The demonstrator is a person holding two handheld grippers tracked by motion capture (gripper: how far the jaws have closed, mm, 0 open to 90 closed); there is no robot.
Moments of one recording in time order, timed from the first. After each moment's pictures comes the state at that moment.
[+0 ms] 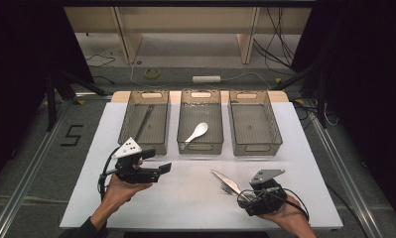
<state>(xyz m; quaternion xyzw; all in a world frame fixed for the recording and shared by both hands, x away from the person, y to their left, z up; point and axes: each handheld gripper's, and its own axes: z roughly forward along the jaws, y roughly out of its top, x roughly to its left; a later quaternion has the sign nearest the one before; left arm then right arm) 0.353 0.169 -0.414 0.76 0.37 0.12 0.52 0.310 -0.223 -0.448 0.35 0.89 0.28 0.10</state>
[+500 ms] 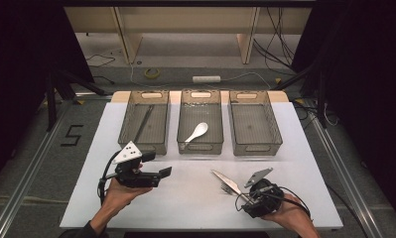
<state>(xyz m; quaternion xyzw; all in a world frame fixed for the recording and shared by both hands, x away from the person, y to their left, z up) 0.343 0.168 -0.417 0.76 0.37 0.12 0.52 0.316 -0.216 -0.453 0.33 0.92 0.18 0.06</state>
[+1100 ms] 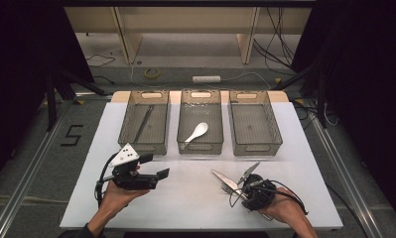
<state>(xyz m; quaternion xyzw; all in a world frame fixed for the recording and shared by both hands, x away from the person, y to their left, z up) 0.339 0.173 -0.419 0.76 0.37 0.13 0.52 0.334 -0.200 -0.456 0.33 0.94 0.11 0.04</state>
